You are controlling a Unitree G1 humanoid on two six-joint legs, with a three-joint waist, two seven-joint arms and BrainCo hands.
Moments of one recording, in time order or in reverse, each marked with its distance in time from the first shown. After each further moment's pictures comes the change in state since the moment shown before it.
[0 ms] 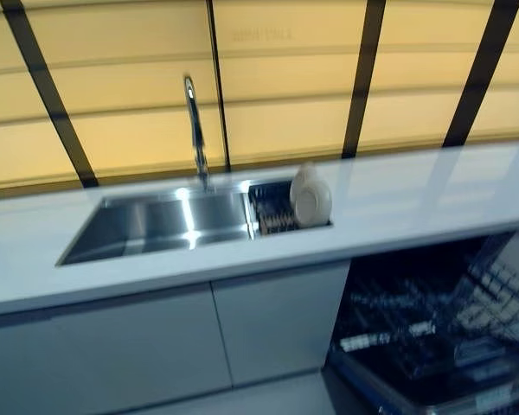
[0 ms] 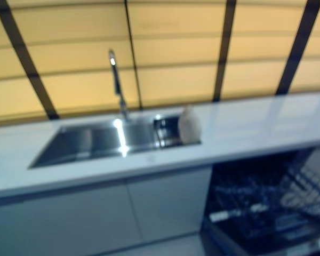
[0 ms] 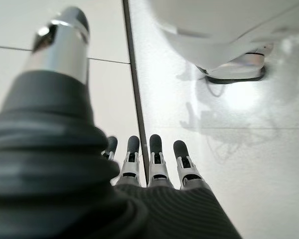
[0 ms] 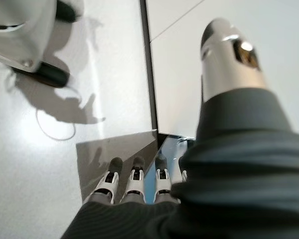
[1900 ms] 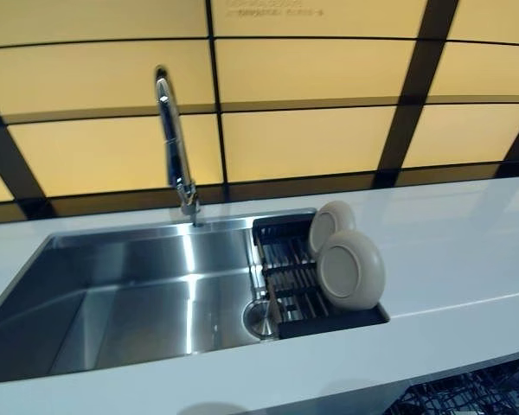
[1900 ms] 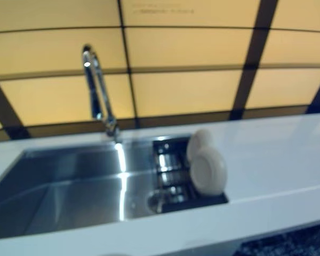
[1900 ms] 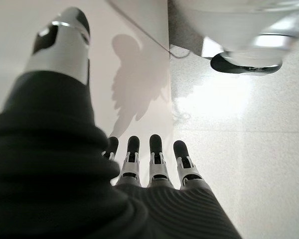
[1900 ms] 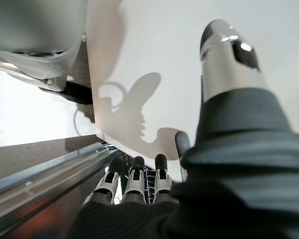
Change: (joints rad) left arm 0.044 0.011 0.016 0.085 0.001 0.035 -0.002; right arm 0.038 0.036 -0.016 0.008 -0.029 -0.010 -0.001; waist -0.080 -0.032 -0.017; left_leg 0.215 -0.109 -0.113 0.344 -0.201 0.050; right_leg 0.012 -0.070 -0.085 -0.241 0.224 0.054
